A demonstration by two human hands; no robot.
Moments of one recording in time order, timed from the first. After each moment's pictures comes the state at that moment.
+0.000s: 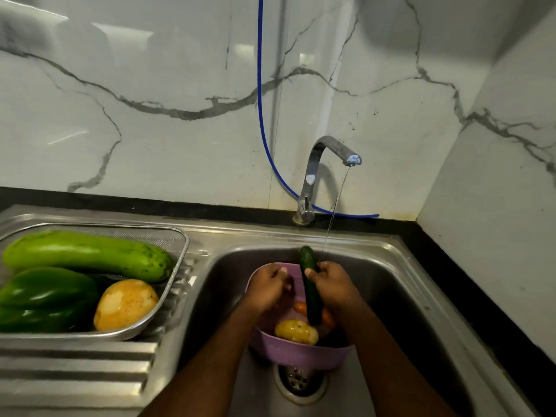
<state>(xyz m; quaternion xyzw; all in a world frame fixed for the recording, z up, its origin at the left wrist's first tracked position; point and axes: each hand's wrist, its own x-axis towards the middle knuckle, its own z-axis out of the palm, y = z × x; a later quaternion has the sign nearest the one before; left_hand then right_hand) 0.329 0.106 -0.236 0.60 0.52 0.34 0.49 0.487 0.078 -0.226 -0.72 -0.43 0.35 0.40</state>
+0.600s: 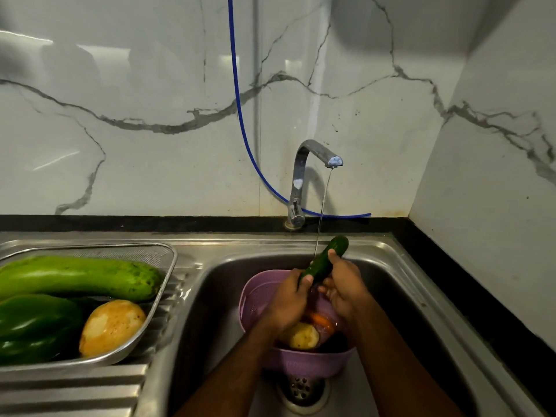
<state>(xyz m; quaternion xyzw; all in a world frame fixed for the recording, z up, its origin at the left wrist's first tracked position) 0.368 0.075 -0.216 0.67 0.43 0.35 0.50 0.493 0.064 -0.182 -0.58 -0.19 0.50 0.61</state>
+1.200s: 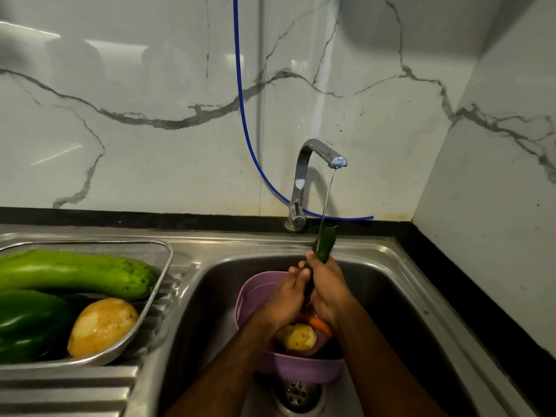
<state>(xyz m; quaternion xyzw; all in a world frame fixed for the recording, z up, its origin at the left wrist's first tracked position) 0.369 0.079 -0.207 0.63 0.42 0.32 0.57 0.468 0.075 -0.187 -0.53 -0.22 0.53 0.62</state>
